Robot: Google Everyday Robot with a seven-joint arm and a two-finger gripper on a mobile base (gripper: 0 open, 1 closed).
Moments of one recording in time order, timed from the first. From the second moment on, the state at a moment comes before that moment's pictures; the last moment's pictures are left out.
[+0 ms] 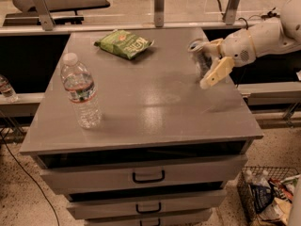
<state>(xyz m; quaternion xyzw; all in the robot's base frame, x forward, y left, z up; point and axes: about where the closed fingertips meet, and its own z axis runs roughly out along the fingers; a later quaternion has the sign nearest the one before) 0.650 -0.165 0.891 -0.56 0.68 0.28 0.38</state>
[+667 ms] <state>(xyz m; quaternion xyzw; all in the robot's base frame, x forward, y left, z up) 0.591 -0.093 0.922 -0.62 0.59 0.36 0.37</state>
